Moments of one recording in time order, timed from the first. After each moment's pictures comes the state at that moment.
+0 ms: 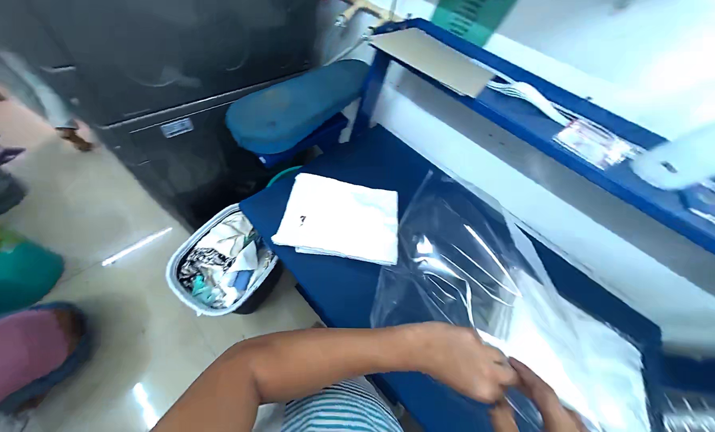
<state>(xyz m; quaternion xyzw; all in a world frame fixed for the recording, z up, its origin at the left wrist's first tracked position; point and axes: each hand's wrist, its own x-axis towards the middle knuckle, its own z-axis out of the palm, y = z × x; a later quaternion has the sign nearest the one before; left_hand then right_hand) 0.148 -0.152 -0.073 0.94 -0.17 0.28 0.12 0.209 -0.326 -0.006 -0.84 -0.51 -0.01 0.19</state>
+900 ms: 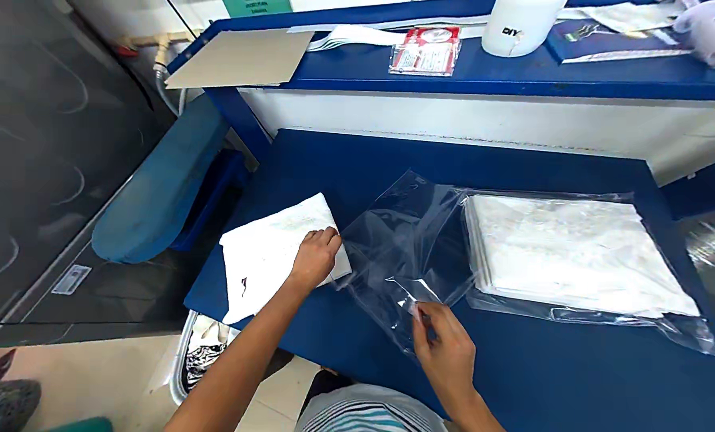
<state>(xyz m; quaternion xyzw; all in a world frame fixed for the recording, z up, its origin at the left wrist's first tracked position) 0.175 0.070 -0.140 0.98 0.10 0.17 0.01 0.246 -0.238 -0.182 -0.83 -0.36 -0.10 0.43</state>
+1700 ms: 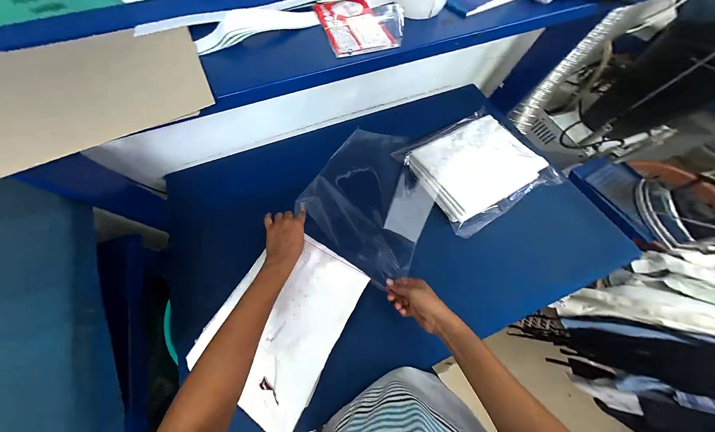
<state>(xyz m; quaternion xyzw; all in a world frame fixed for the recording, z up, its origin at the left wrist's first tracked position) 0.263 0.222 -0.159 1.00 0.04 0.00 0.04 0.203 -0.107 -0.214 -0.61 0.21 0.40 0.65</state>
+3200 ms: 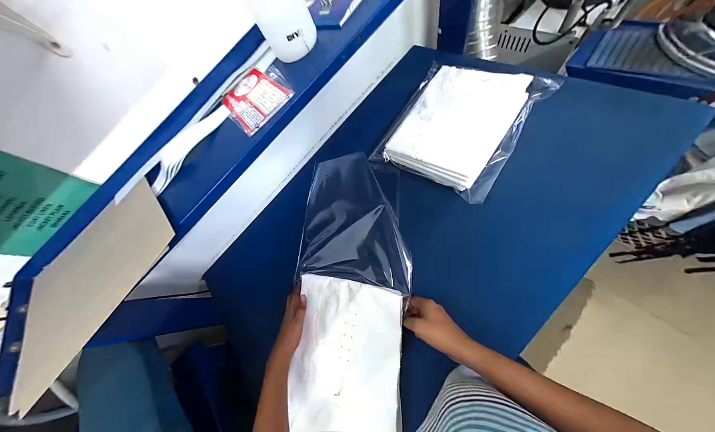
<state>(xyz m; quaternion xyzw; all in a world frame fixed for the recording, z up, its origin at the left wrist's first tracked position) 0.208 0.338 -0.216 0.89 0.08 -0.16 0.42 0.155 -0.032 -0.240 -0.73 0.11 0.30 0.60</state>
